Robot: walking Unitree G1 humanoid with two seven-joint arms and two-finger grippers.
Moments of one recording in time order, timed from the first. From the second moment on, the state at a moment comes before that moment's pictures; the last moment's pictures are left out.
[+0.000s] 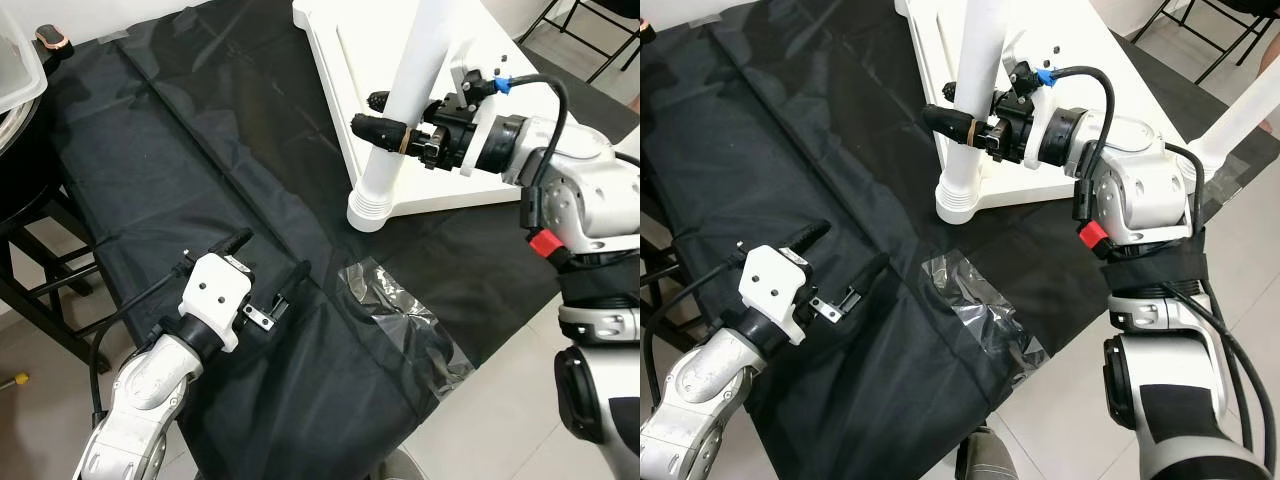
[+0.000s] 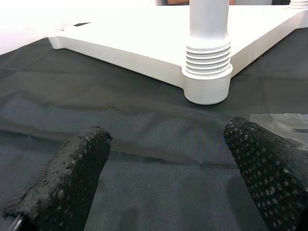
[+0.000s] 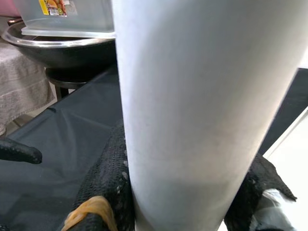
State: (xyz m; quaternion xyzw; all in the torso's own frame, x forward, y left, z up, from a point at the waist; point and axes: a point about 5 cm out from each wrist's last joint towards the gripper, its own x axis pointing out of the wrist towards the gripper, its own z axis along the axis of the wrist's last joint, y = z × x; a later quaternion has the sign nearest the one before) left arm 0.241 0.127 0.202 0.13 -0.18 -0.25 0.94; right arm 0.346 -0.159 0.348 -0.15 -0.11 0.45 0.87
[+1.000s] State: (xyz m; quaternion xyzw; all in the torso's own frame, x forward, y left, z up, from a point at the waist) left arm 0.243 0.125 0.205 0.13 -0.19 -0.25 0.94; right arm 0.345 -0.139 0.328 -0.06 -0.12 0.29 0.95
